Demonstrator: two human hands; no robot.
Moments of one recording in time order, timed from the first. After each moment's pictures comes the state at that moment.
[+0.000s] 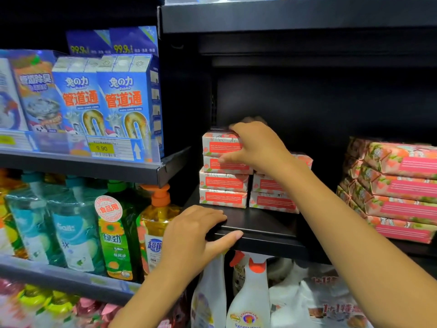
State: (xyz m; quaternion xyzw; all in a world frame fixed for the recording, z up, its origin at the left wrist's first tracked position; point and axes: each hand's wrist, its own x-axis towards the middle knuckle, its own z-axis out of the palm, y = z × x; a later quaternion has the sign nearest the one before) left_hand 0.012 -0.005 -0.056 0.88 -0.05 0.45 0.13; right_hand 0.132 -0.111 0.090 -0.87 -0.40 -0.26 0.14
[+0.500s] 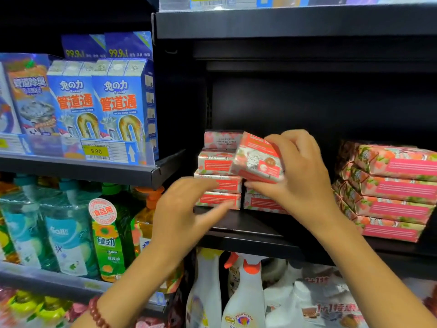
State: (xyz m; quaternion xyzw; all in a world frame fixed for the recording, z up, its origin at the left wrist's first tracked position) left_hand 0.015 -0.003 -0.017 0.82 -0.09 0.54 0.18; right_hand 0.088 -0.187 0.045 -0.78 -0.37 -0.42 0.28
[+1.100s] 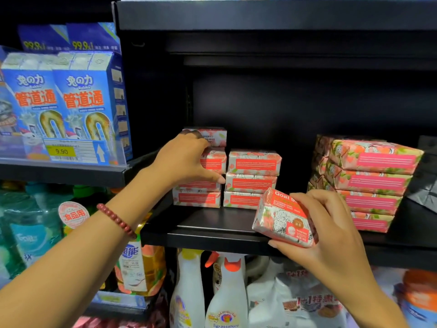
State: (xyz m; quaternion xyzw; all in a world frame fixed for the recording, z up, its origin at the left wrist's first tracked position) left_hand 0.097 0.006 0.061 0.96 -0.02 0.29 -0.03; right_hand 0.065 -0.264 -0.025 -0.82 -0.32 -0.39 0.26
